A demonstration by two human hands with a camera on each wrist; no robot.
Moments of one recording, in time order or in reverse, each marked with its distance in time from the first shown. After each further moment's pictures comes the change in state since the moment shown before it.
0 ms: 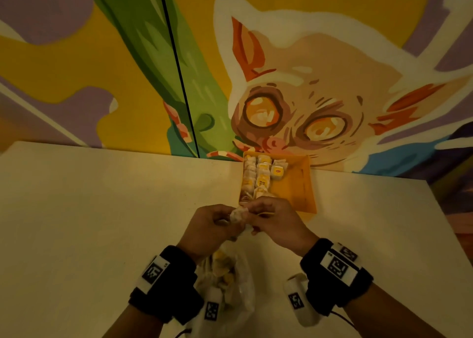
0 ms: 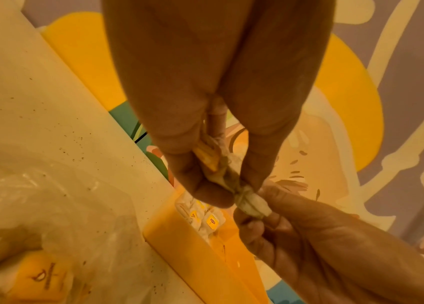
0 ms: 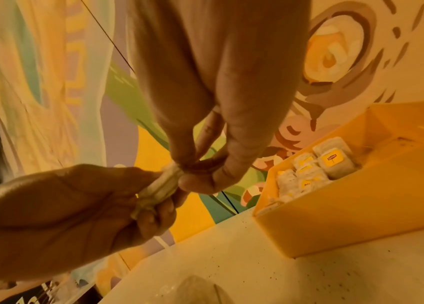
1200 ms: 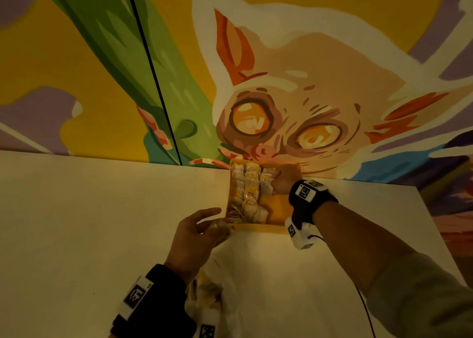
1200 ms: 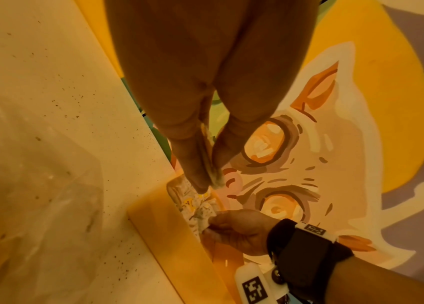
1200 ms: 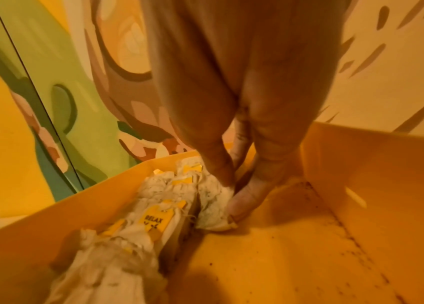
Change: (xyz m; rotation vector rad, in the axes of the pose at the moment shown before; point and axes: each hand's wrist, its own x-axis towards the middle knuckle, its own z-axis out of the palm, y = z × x) left_hand 0.042 -0.011 0.006 -0.336 0.104 -0.101; right_hand 0.167 0.031 -0.104 -0.791 0.198 0.372
